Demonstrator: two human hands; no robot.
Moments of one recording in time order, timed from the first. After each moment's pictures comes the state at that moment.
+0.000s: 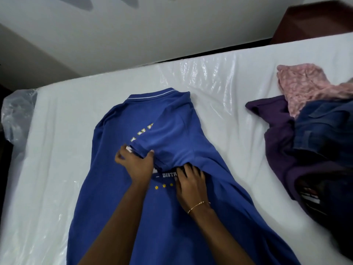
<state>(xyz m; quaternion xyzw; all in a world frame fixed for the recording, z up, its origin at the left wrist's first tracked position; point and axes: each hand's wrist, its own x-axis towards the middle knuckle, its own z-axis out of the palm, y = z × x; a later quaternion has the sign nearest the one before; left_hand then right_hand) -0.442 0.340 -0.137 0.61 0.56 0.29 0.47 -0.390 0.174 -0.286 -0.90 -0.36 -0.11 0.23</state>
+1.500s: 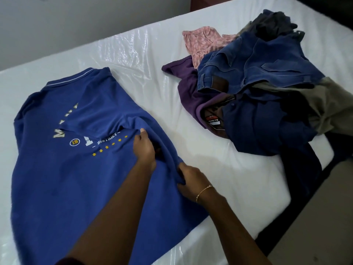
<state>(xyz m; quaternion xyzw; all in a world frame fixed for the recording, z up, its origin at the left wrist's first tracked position) -0.403 0.135 -0.119 0.57 0.48 0.12 0.66 -0.437 -0.056 -0.174 -0.90 -0.21 0.29 0.24</state>
